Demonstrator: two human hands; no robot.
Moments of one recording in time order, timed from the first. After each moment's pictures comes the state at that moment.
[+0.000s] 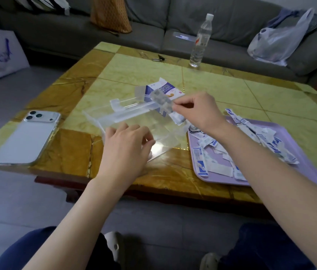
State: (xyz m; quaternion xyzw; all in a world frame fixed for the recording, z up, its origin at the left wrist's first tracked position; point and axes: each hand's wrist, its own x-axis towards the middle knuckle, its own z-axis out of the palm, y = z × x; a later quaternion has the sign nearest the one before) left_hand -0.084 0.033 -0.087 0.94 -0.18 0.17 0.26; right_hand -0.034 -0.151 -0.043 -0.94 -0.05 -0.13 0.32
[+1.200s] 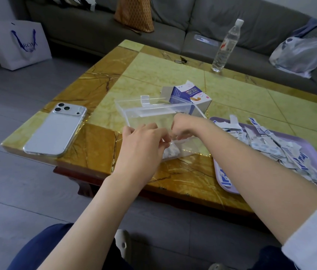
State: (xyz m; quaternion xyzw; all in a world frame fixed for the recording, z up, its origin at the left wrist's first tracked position) left_hand -0.081 0.058 -0.083 0.94 -0.16 0.13 0.29; right_hand 0.024 -0.075 -0.076 -0.97 0.03 0.23 0.08
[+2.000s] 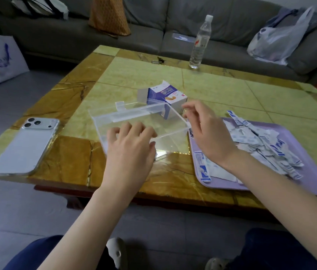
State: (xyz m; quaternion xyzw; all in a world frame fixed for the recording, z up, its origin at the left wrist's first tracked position) left_hand -0.082 0.029 -0.089 0.92 -0.20 0.27 0.21; right_hand -0.058 -0.160 -0.070 -0.92 -0.13 -0.26 0.25
